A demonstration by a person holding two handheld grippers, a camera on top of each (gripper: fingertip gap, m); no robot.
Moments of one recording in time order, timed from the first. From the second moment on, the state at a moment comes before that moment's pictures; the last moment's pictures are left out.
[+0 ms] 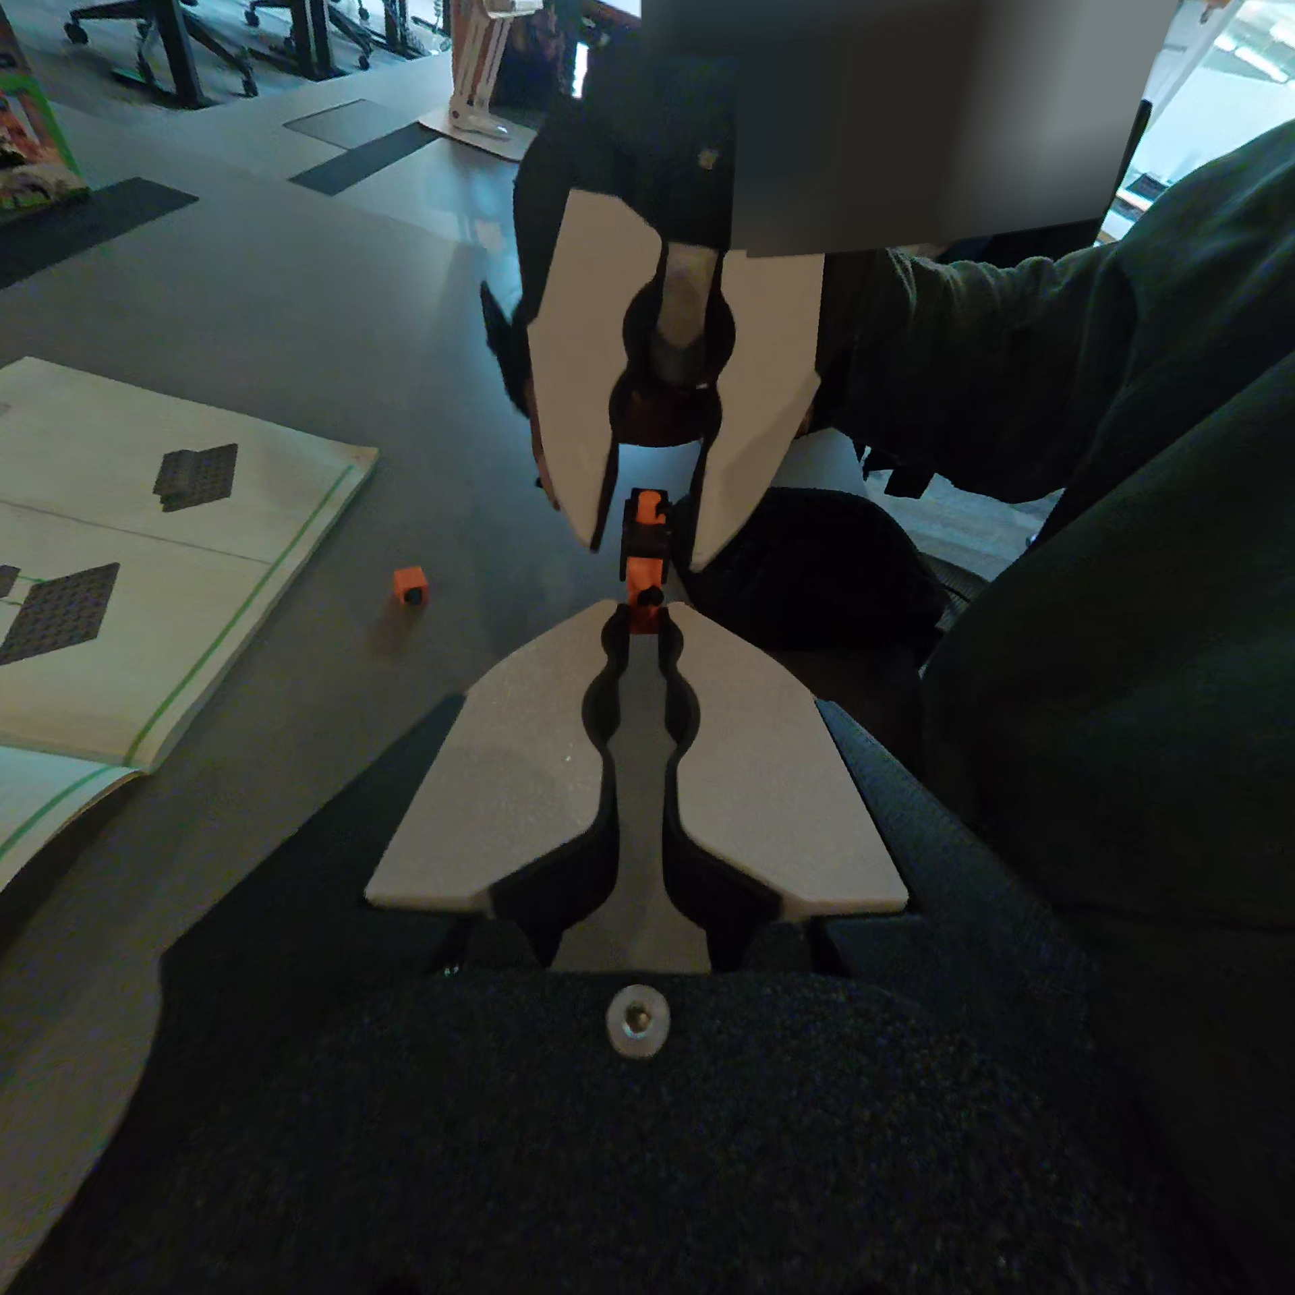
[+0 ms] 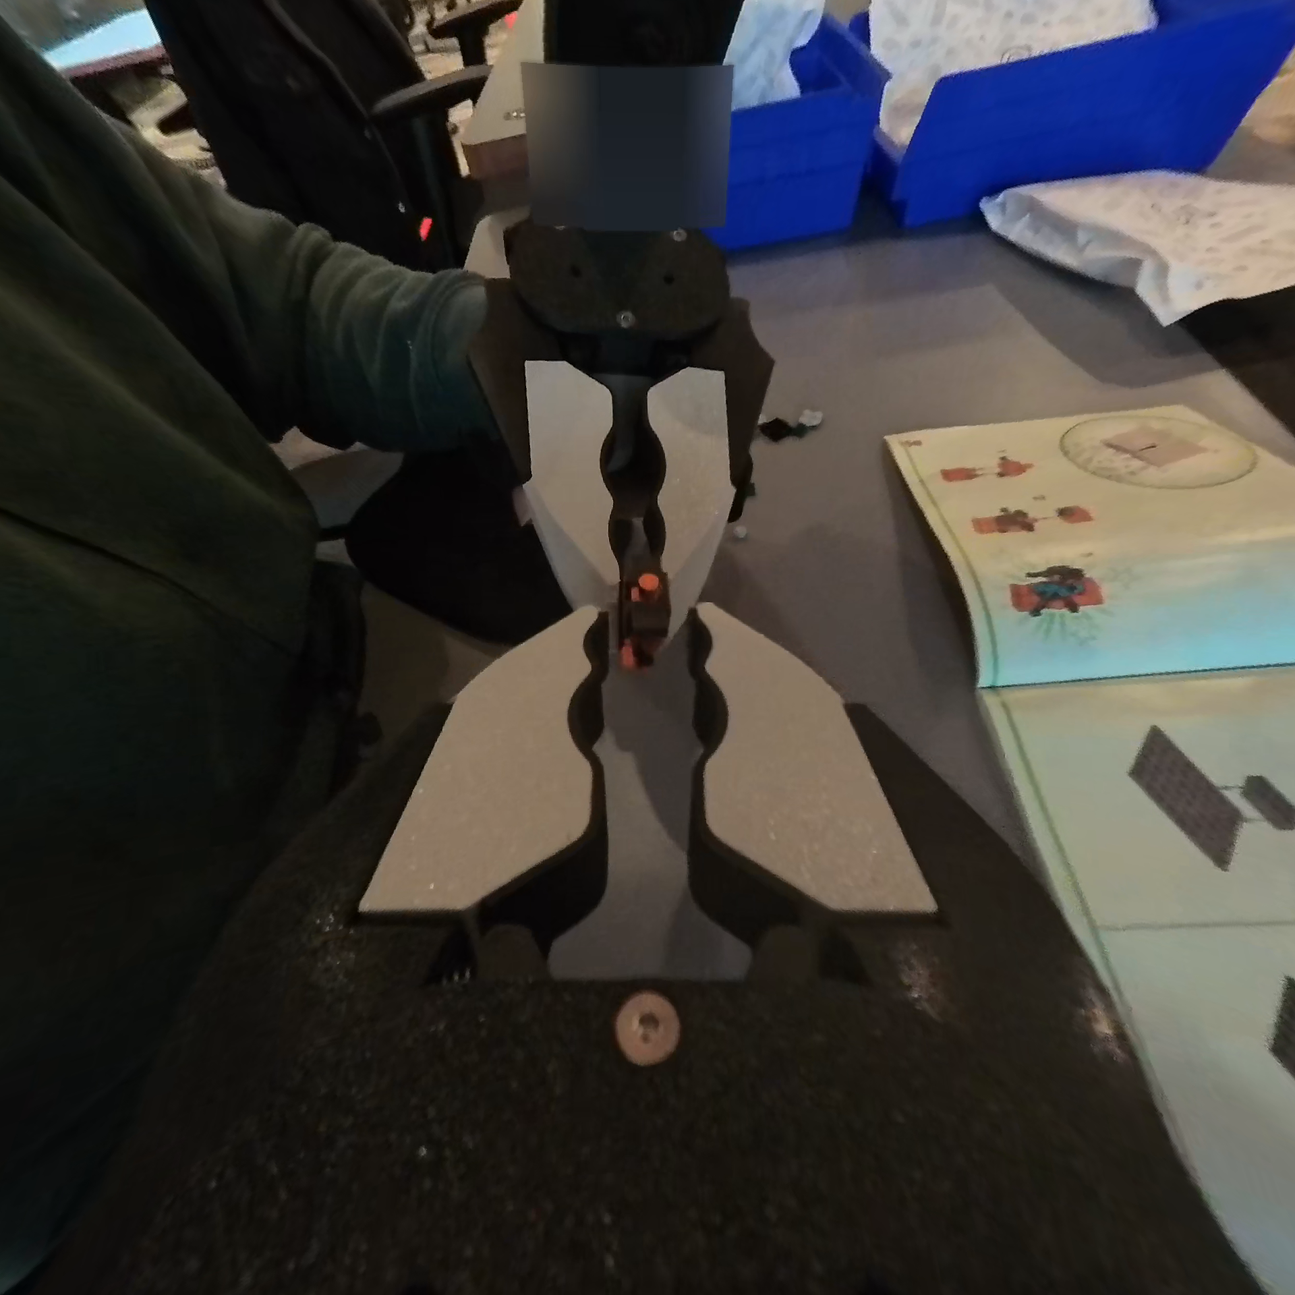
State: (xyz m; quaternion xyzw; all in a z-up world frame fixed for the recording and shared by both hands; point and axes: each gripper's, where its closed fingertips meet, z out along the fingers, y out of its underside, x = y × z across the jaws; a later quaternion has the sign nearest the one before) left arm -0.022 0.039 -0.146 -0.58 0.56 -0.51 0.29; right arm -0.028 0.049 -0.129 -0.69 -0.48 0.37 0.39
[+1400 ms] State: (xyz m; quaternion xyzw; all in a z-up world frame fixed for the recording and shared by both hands) left arm -0.055 0.084 -0.213 -0.67 0.55 -0.37 0.32; right arm -0.023 0.106 -0.244 -0.73 -0.53 0.28 0.32
